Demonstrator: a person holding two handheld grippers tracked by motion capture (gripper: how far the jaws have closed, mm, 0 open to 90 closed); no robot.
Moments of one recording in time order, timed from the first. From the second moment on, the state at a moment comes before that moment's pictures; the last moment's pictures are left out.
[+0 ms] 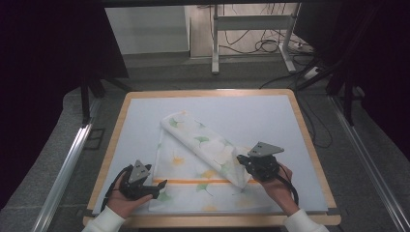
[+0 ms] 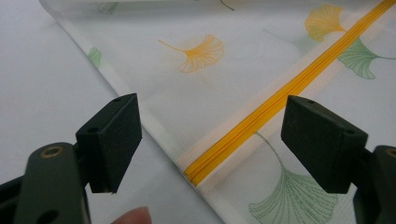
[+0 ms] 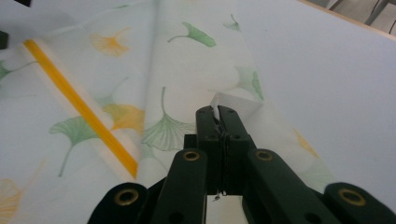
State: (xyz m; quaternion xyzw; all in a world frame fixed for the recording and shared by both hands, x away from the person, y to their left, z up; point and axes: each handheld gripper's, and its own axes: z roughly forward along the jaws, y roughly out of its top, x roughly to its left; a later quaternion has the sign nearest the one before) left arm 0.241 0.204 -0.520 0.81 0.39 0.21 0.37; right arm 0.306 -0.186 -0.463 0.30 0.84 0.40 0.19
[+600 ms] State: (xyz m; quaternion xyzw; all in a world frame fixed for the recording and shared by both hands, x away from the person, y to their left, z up) left arm 0.241 0.202 -0.521 0.82 0.39 0.21 0.37; right arm 0.347 -0.205 -0.466 0.33 0.85 0.37 0.19
